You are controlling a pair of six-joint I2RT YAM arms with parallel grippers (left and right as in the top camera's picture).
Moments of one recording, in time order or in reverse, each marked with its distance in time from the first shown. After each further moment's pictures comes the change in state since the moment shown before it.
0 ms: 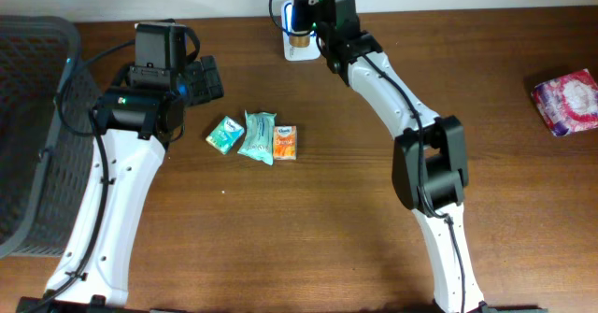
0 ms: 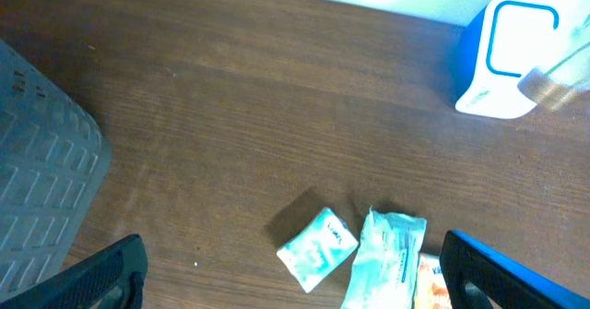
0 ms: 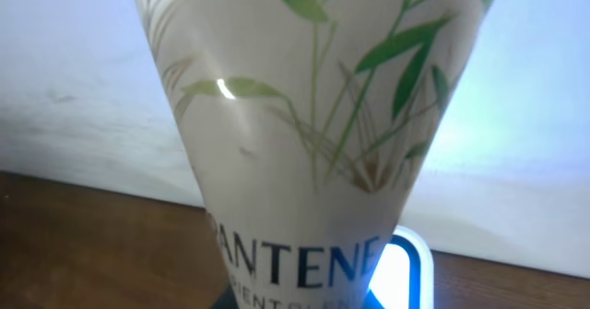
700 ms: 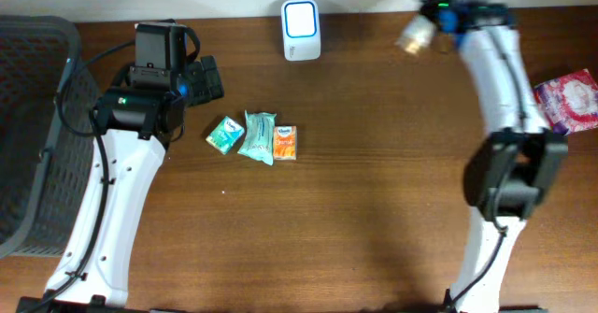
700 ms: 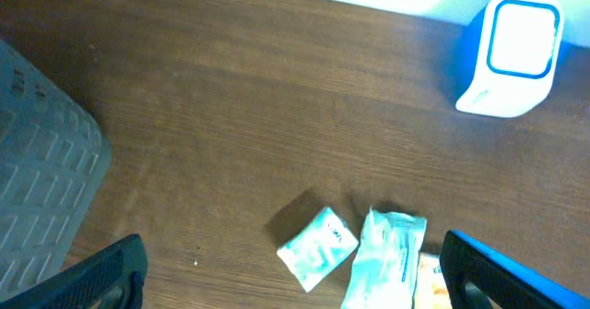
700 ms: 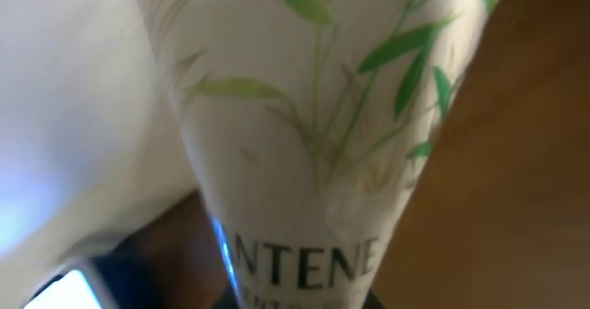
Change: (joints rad) left arm 0.000 0.000 -0.001 -0.003 0.000 0.000; right arm -0.415 -0.205 0.018 -0.718 0.098 0.373
